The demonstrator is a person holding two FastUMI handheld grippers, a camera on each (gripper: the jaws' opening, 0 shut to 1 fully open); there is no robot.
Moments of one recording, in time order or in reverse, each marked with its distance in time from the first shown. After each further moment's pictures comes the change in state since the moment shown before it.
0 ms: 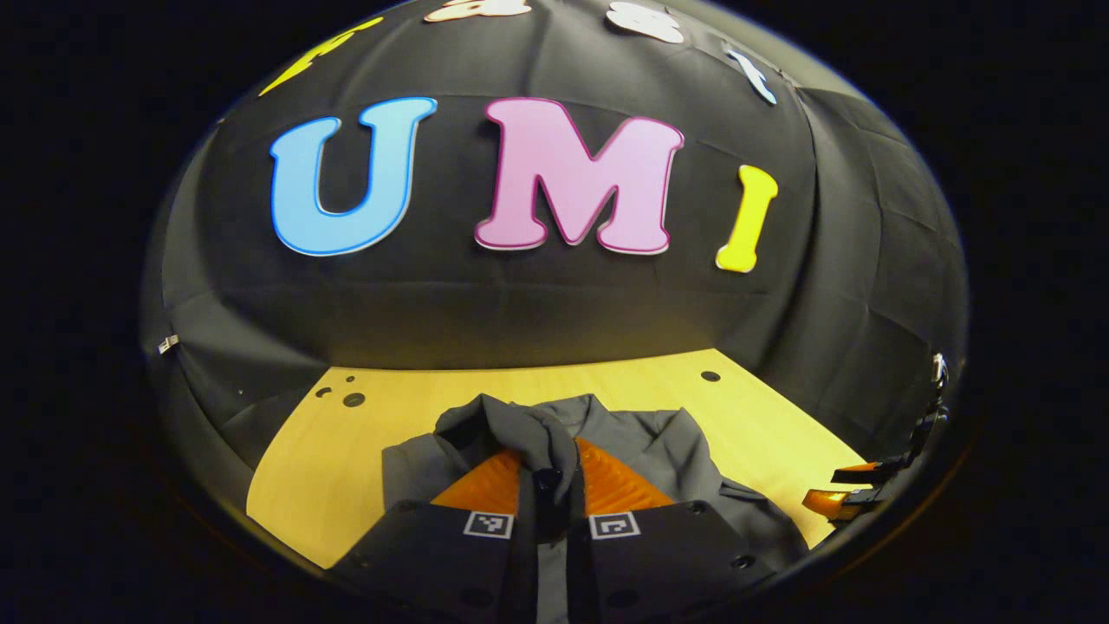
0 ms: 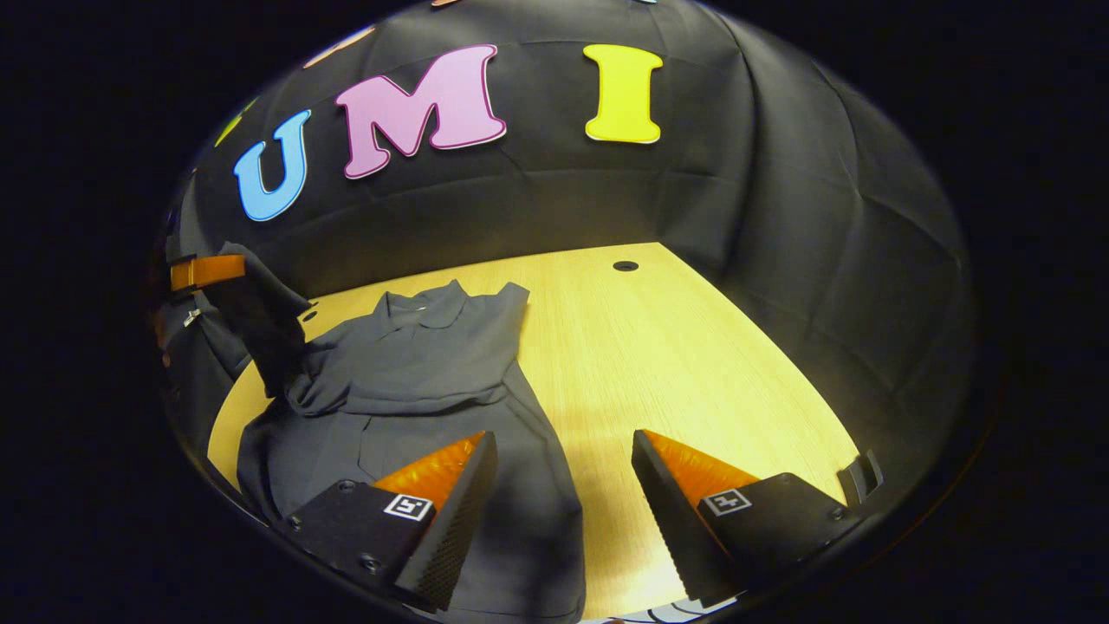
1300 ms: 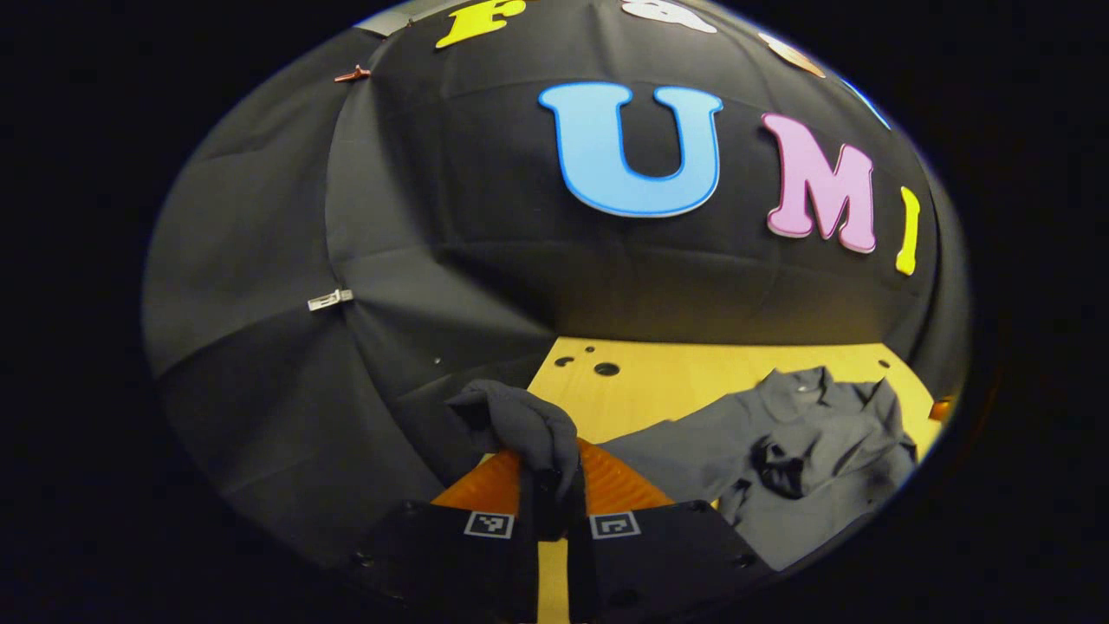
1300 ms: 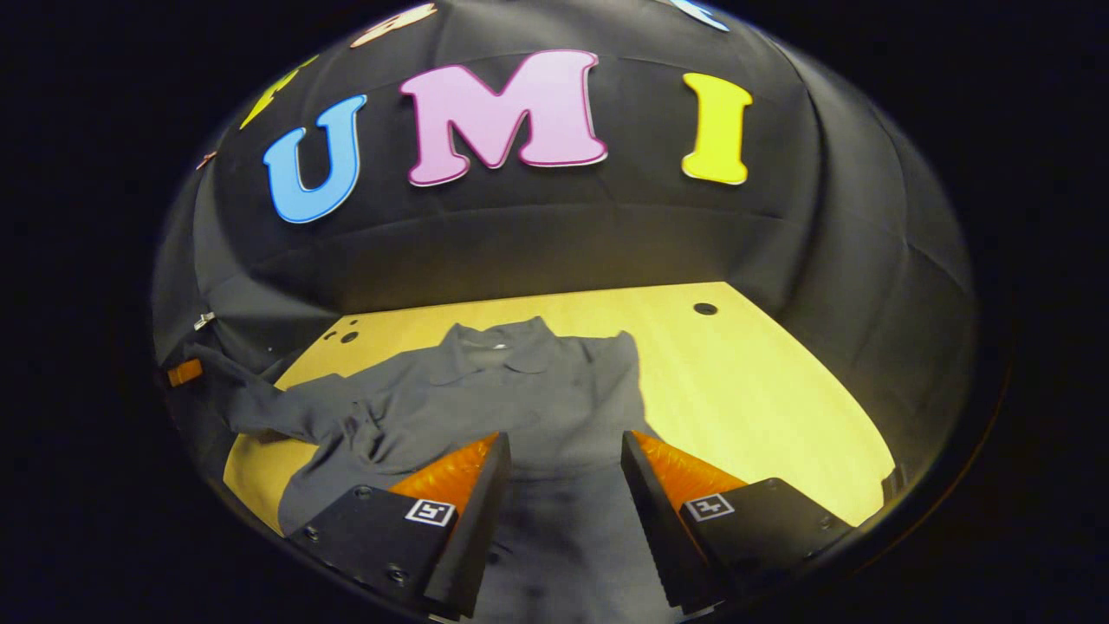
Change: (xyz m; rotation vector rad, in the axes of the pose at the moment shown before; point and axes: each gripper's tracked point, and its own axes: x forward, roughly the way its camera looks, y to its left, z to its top) left arm -0.133 0.351 -0.052 -0.126 -0.024 0.447; right arm 0.020 0.138 0.051 -0.042 -0.087 0.025
